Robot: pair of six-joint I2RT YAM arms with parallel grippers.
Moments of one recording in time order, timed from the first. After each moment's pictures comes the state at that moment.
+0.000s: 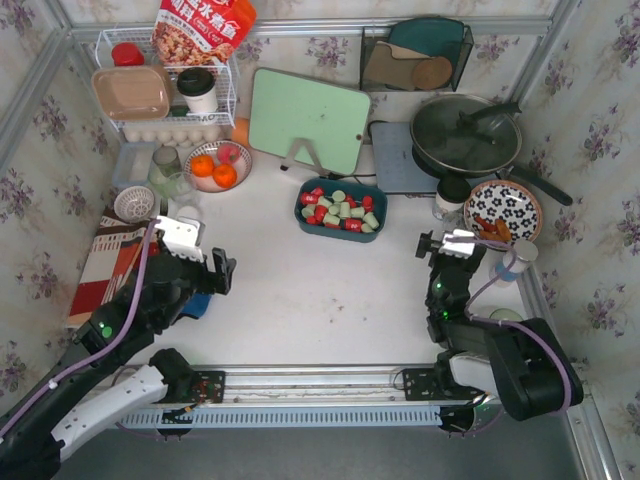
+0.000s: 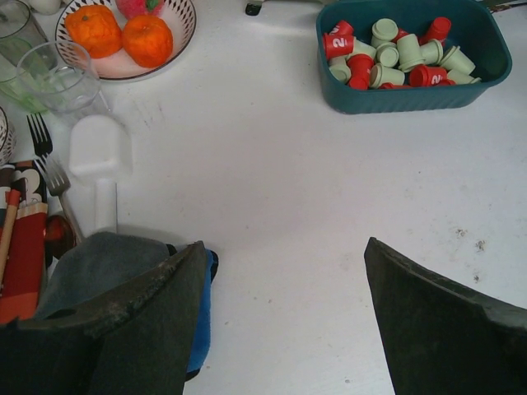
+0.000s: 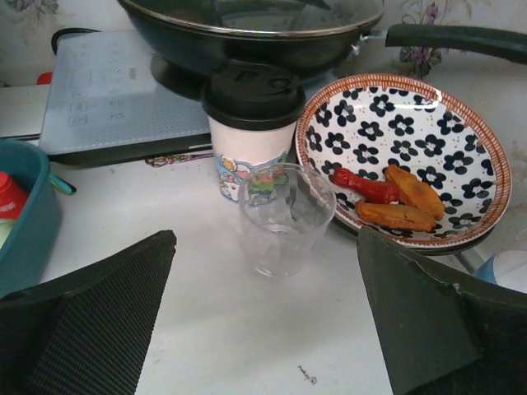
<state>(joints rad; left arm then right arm) -0.79 0.57 0.82 -0.61 -0.40 -0.21 0.29 1.21 0.05 1.25 0.60 -0.13</state>
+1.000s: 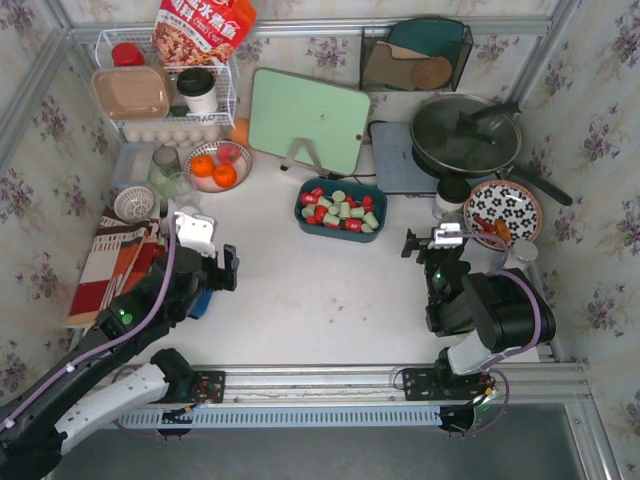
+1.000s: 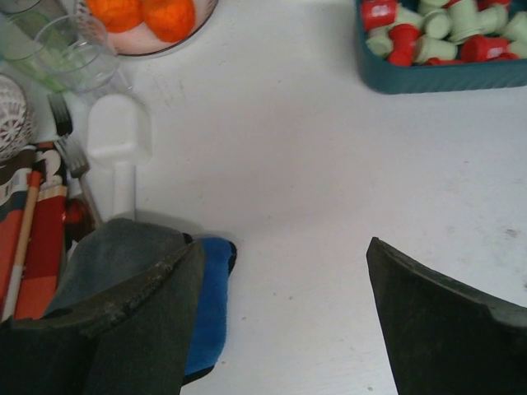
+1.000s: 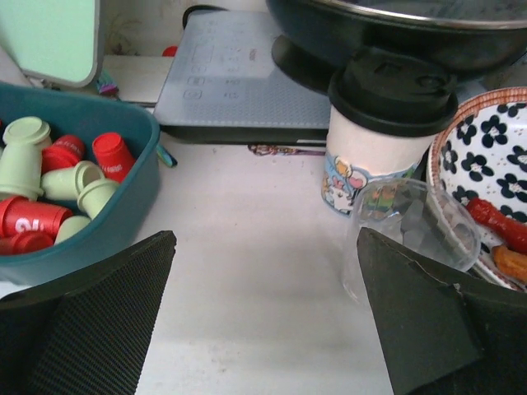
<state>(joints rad) -0.79 0.67 0.81 -0.59 -0.45 -0.20 0.14 1.55 0.09 1.50 0.14 -0.04</state>
